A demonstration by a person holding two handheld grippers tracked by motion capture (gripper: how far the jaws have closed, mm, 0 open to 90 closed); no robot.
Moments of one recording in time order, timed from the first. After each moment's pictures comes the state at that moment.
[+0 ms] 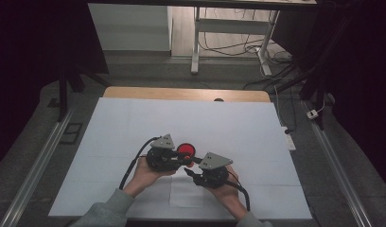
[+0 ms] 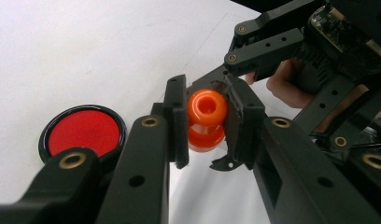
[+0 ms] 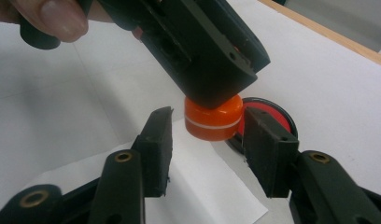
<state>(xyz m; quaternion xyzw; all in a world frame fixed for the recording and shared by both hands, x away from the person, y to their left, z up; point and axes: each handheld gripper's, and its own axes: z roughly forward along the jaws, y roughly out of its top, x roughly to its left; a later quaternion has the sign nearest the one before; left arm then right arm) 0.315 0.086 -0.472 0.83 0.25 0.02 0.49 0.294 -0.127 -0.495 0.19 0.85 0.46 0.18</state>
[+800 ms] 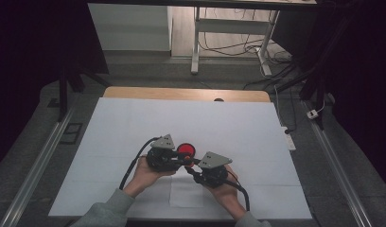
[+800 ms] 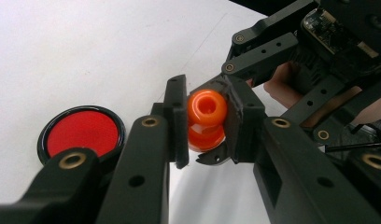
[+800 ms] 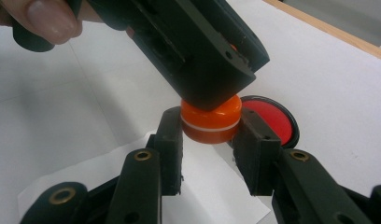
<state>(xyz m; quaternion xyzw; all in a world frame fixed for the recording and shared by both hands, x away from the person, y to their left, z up) 0.315 0.086 -0.472 0.83 0.25 0.02 0.49 0.296 -0.126 -0.496 0.20 0.85 0.46 0.17</state>
